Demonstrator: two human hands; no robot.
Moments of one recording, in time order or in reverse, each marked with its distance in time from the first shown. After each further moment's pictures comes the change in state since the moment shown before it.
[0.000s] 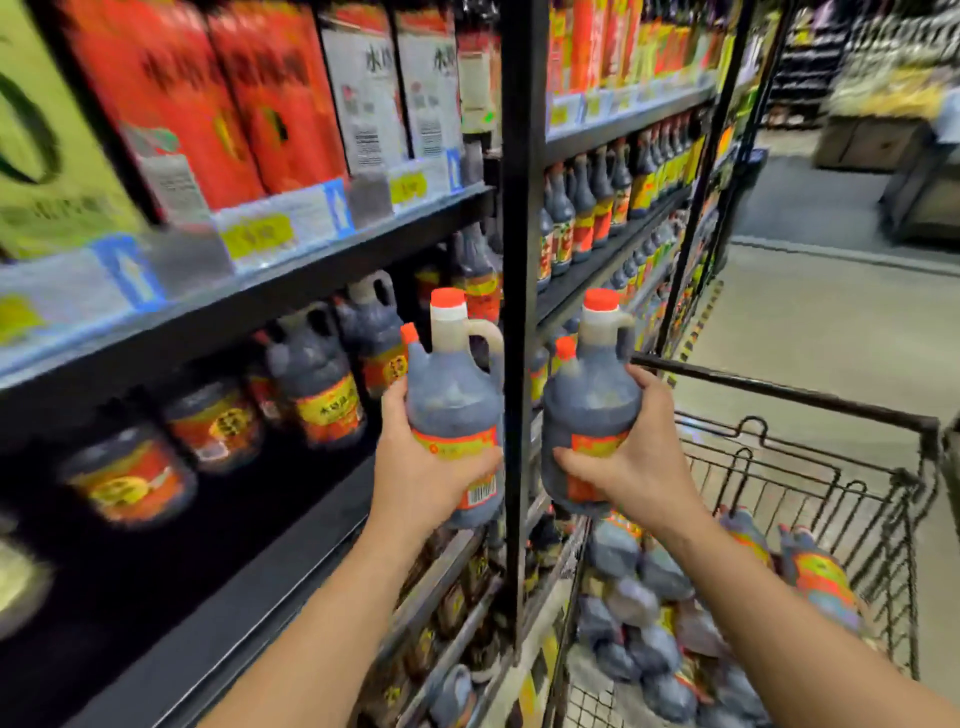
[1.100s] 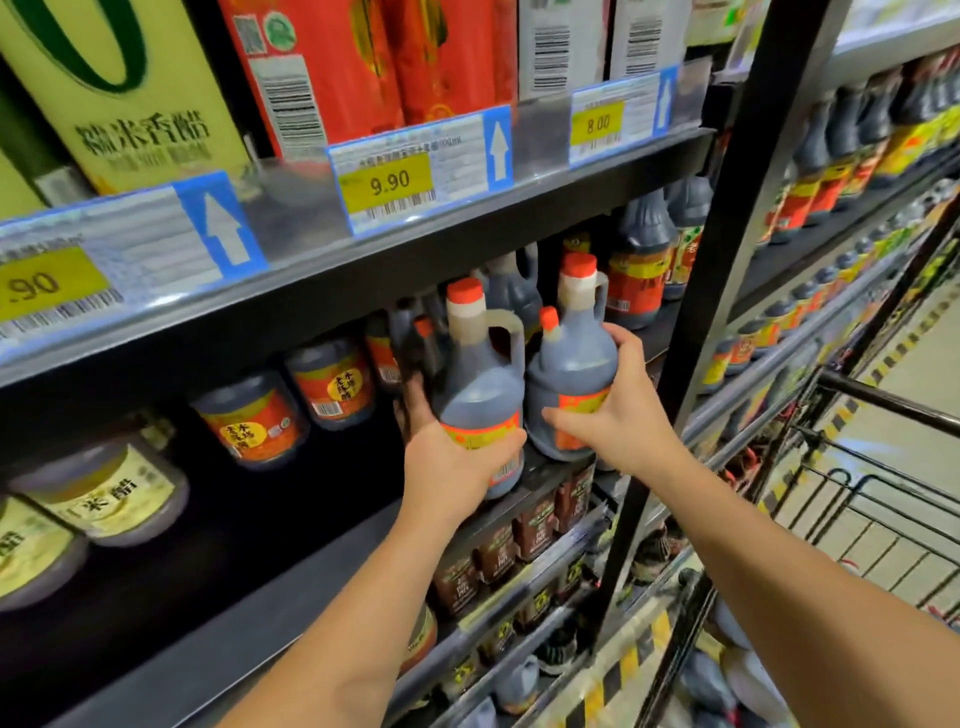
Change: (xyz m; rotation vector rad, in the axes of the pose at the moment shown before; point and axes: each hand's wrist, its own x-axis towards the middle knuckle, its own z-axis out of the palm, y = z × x) left_hand 0.045 -0.068 -0.059 0.225 0.268 -0.342; right_hand 0.089 -0.011 0.154 0.299 -0.484 -0.078
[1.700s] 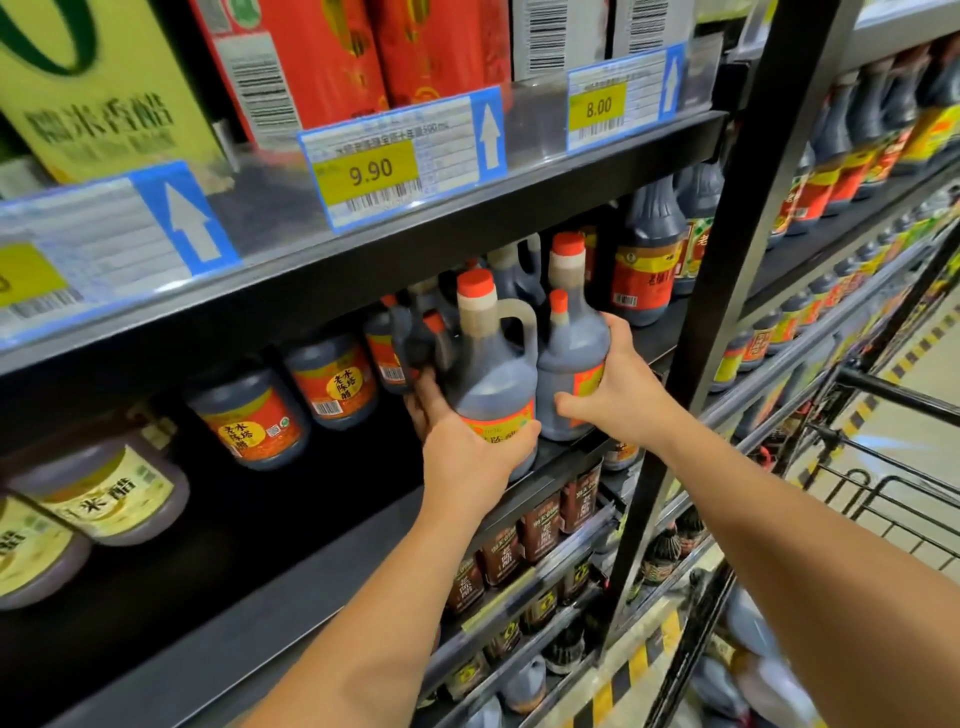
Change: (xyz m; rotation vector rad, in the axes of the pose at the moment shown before) left_hand 0.008 0.000 0.021 0.007 -0.013 -0.028; right_hand 0.031 0.011 -0.006 -0.173 -0.147 0.081
